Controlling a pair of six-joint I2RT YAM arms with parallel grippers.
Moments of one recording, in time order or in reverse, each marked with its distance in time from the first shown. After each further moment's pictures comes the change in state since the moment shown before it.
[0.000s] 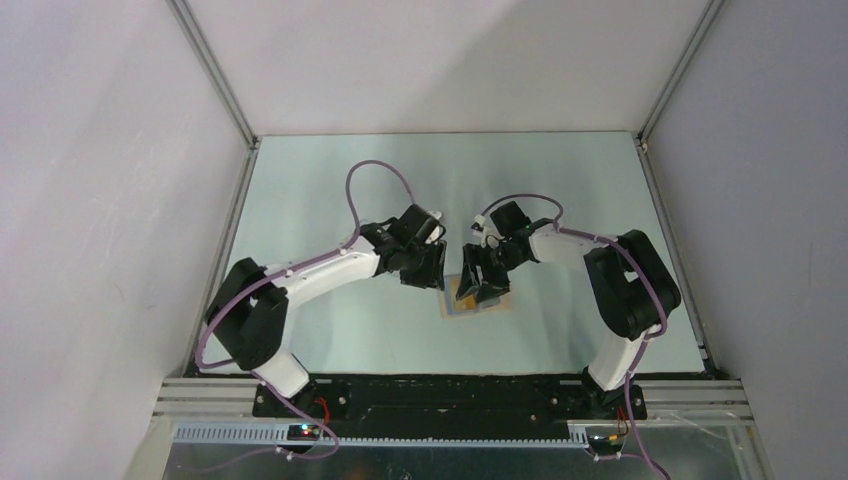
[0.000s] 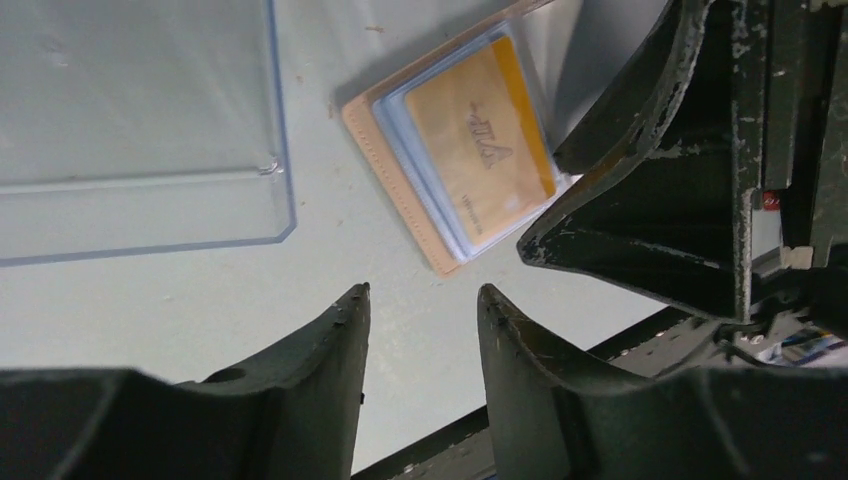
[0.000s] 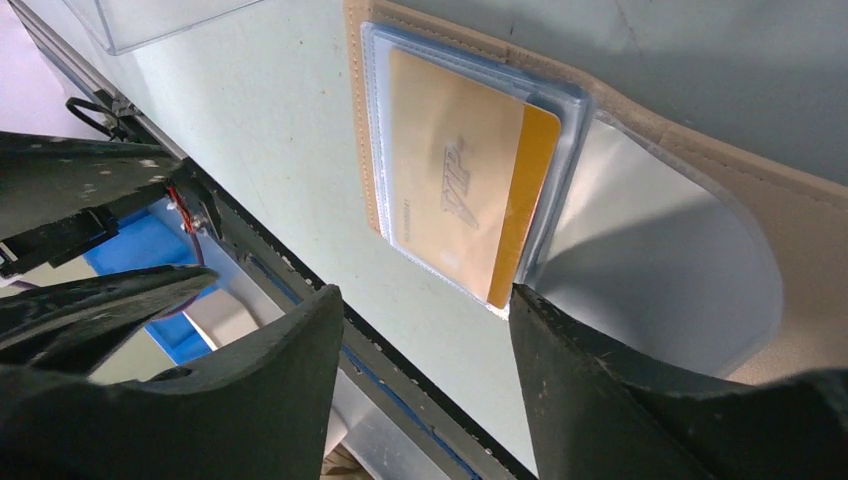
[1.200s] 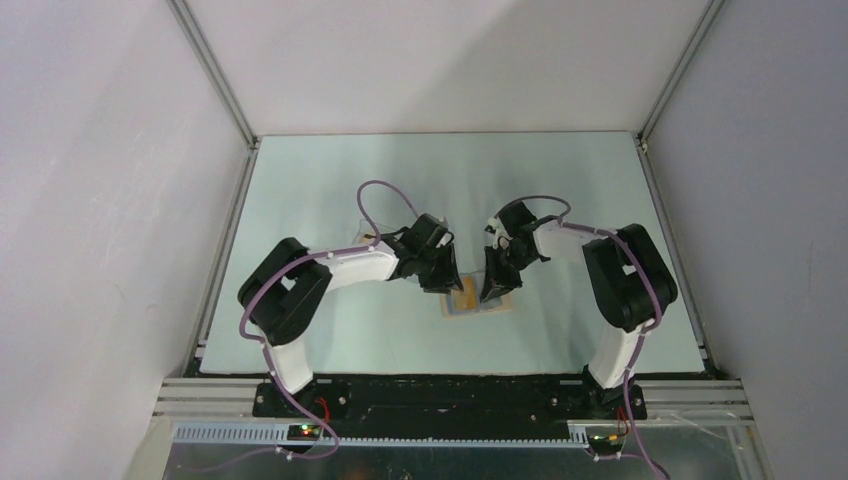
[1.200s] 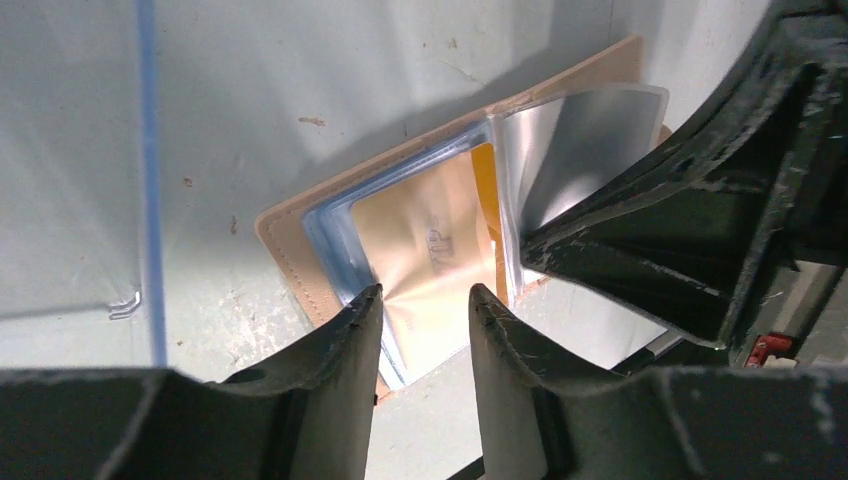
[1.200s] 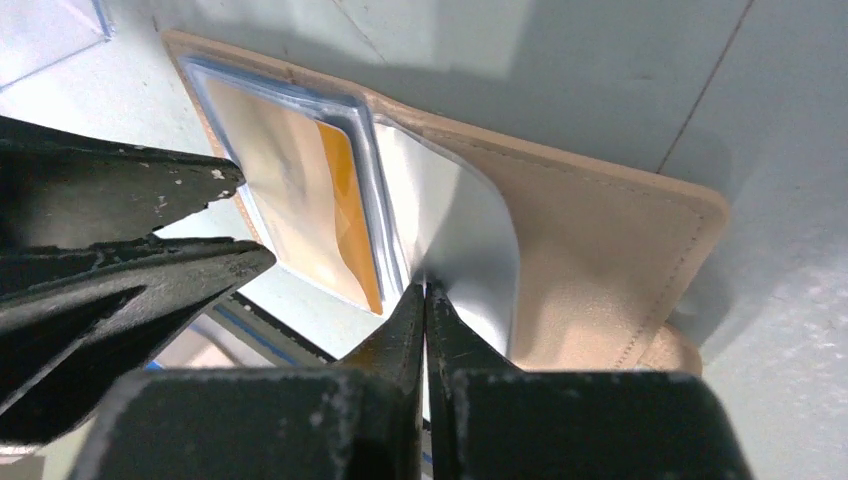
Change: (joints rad) left arm 0.012 0.192 -0.089 0.363 0.117 -0.270; right arm -0.060 0.030 0.008 -0.076 0.130 -0.037
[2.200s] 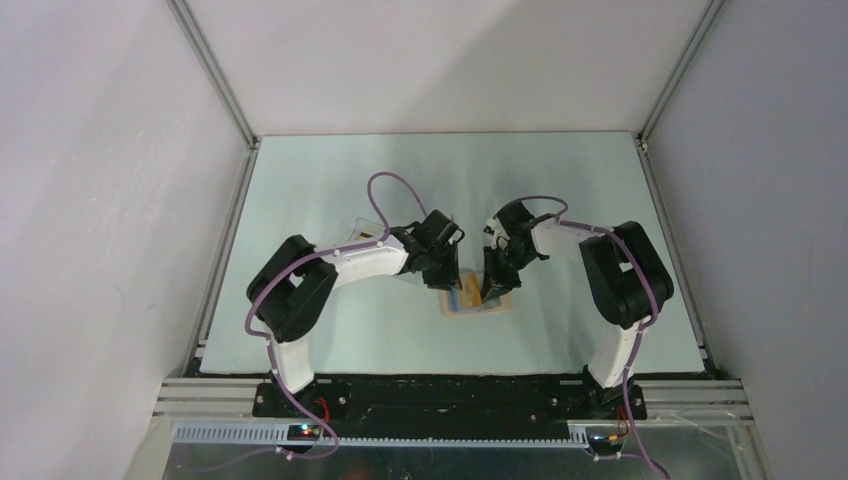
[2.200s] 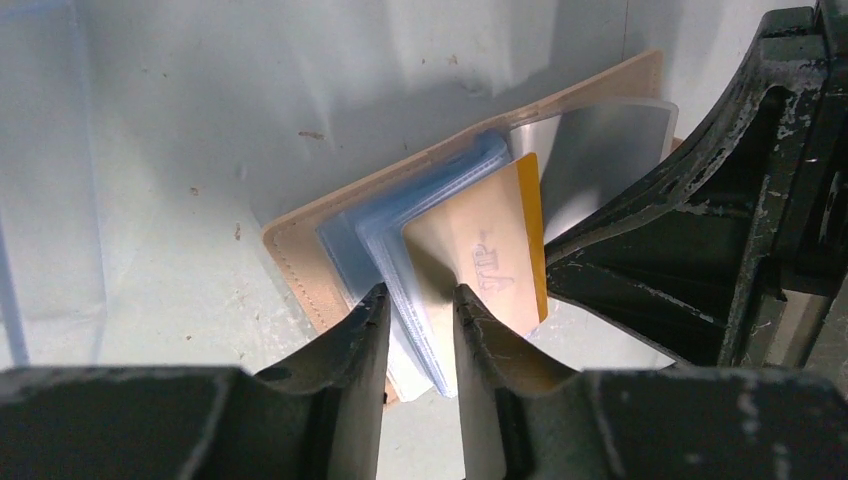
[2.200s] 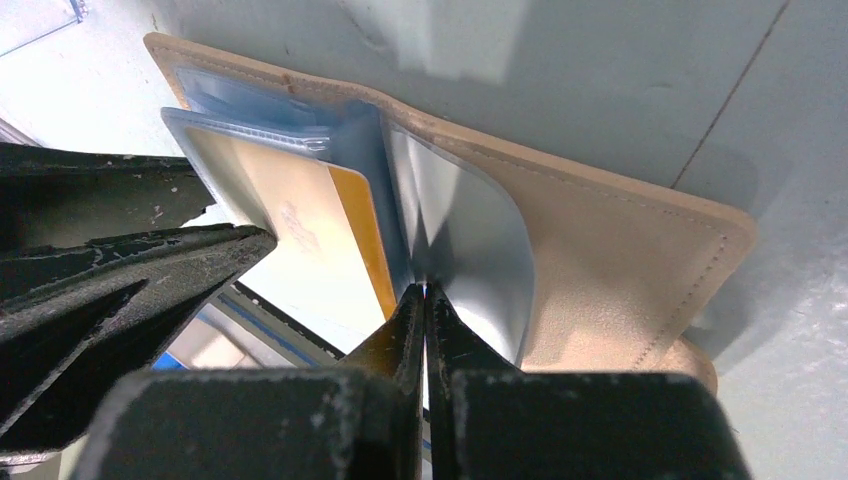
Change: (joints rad) left arm -0.033 0.042 0.113 -0.129 -0.075 0.029; right arm 0.001 0.043 0.026 -0.033 -0.023 0.006
